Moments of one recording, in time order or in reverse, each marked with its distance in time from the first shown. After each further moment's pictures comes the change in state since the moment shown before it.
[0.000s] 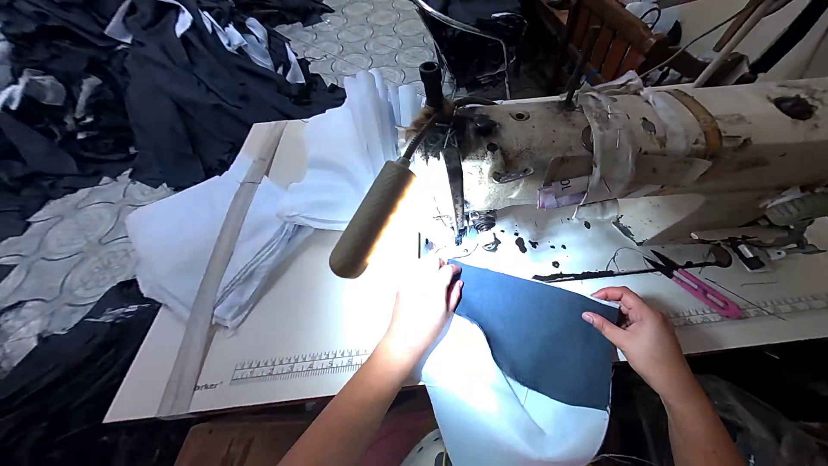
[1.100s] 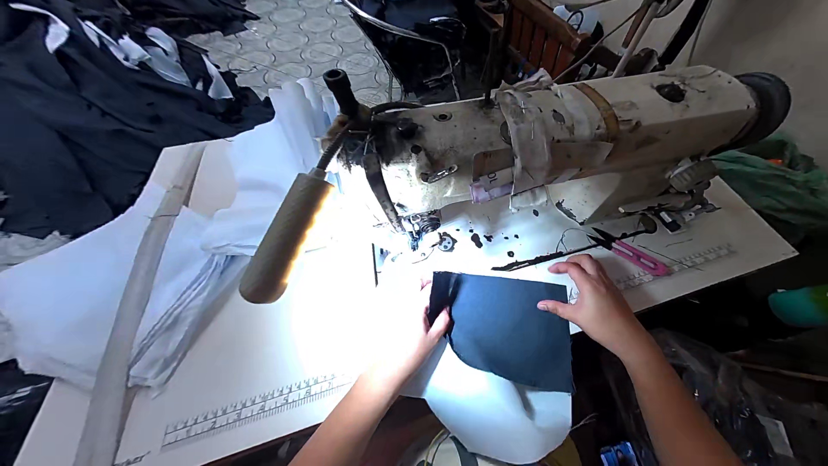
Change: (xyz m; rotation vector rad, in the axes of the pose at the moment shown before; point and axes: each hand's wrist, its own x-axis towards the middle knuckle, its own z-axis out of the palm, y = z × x) left_hand -0.018 0.025 0.017 -0.524 -0.221 -0.177; right_hand 0.009 -0.007 -0.018 -0.328 -0.101 -0.058
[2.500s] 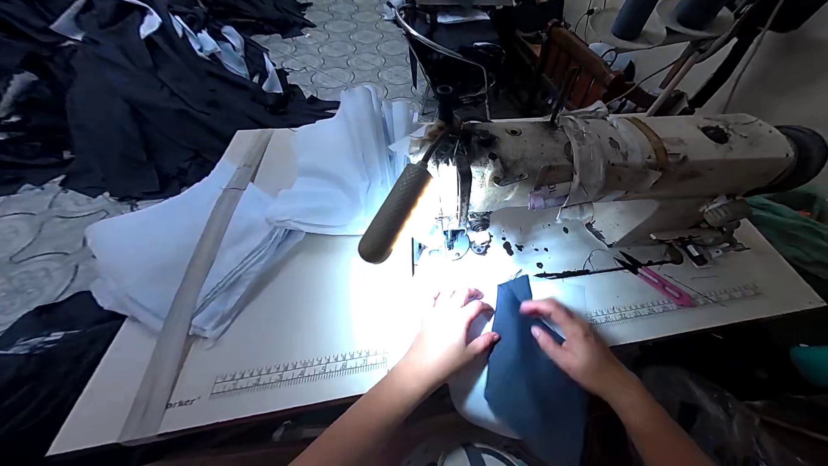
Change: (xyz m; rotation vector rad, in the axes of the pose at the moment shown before) left_hand -0.009 0.015 -0.013 0.261 -0.163 0.186; right_hand -0.016 -0.042 0.042 0.173 -0.042 -0.439
